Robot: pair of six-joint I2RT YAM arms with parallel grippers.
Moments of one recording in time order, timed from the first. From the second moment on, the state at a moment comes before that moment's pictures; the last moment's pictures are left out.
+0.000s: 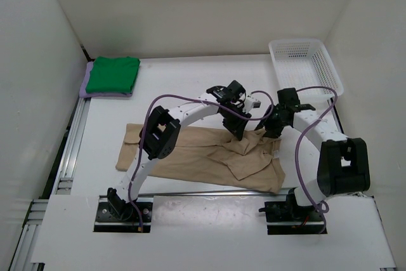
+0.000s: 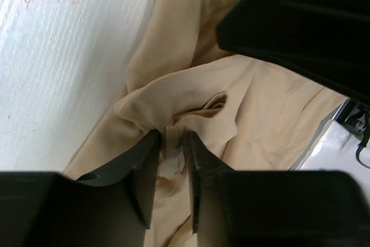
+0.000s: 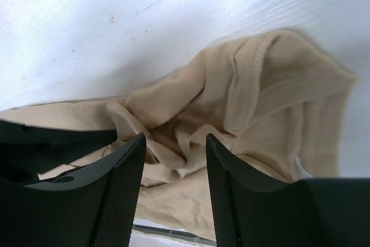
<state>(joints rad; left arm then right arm) -0.83 2.35 2.01 -0.79 0.49 0.00 0.16 1.46 0.91 -0.57 -0.19 0.71</state>
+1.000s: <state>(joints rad) -0.88 2.09 1.73 -0.83 0.43 0.00 0.44 1.15 0.74 -0.77 -0.01 0.85</state>
